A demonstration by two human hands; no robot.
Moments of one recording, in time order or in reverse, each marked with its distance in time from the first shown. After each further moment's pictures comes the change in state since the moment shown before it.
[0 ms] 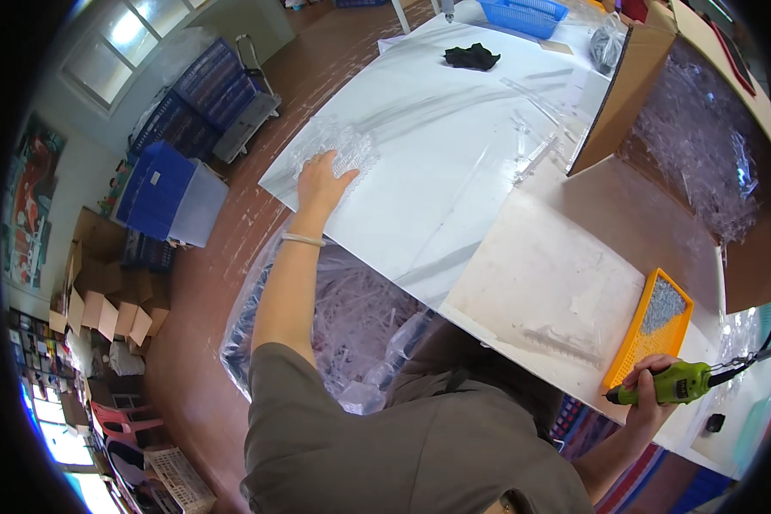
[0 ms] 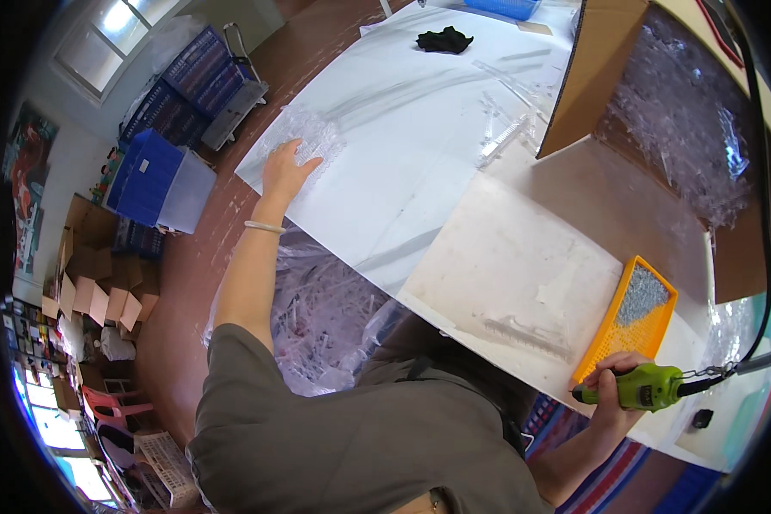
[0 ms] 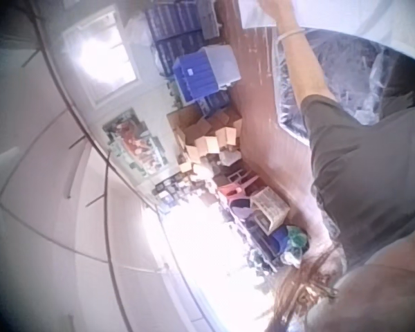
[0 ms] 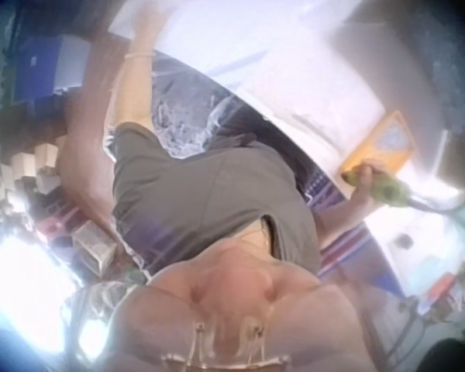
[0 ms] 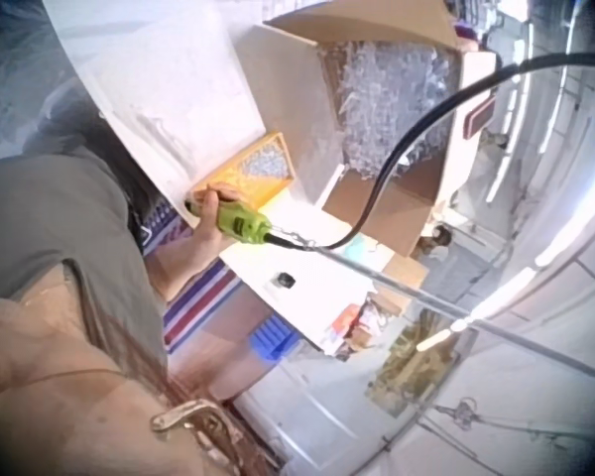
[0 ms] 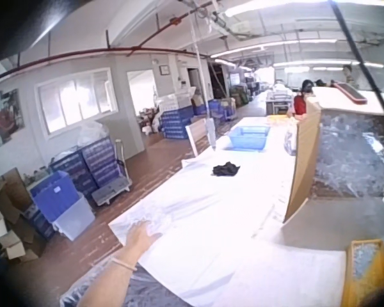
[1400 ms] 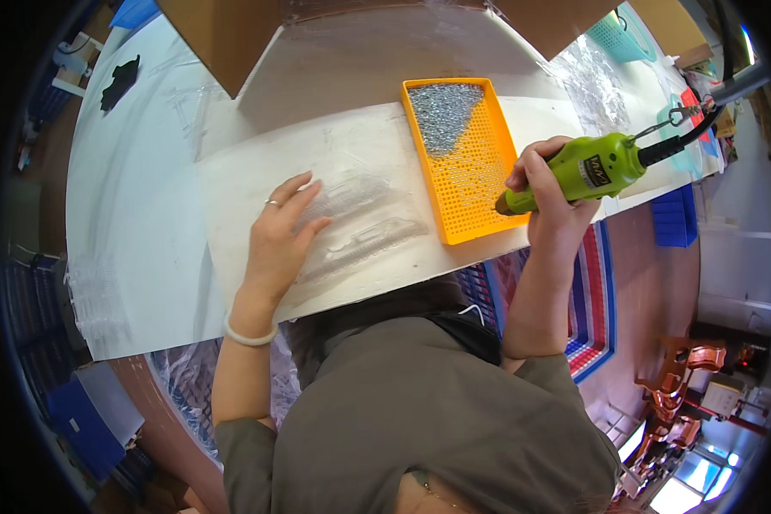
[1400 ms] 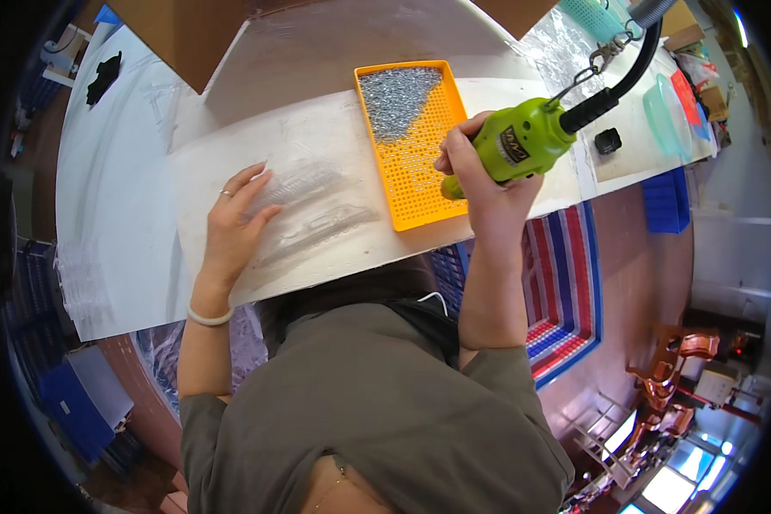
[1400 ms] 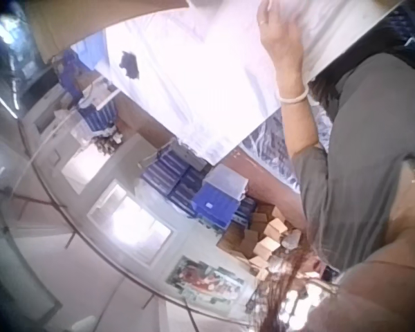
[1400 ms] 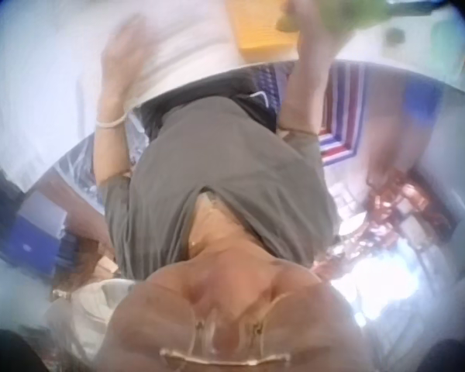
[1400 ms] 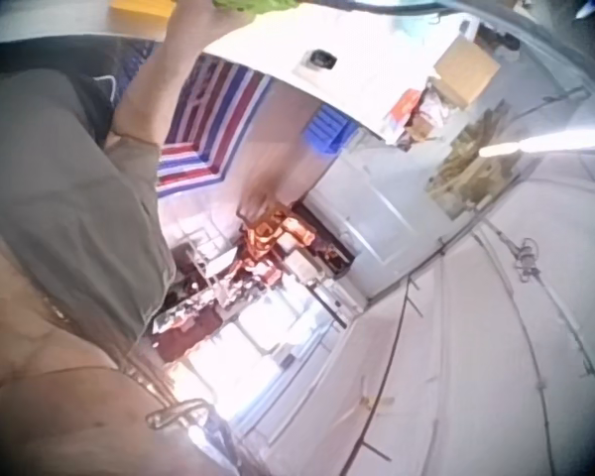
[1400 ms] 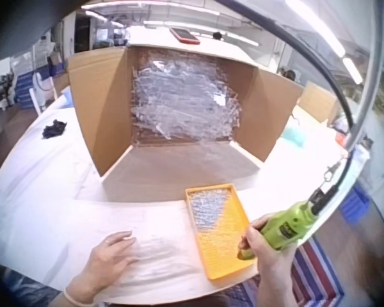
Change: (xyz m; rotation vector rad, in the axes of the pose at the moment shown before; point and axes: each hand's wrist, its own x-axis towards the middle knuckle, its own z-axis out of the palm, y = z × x) left_hand -0.145 0.314 0.025 -0.916 -0.544 0.748; right_hand 0.020 0.012 -0.043 -0.093 0.500 -0.127
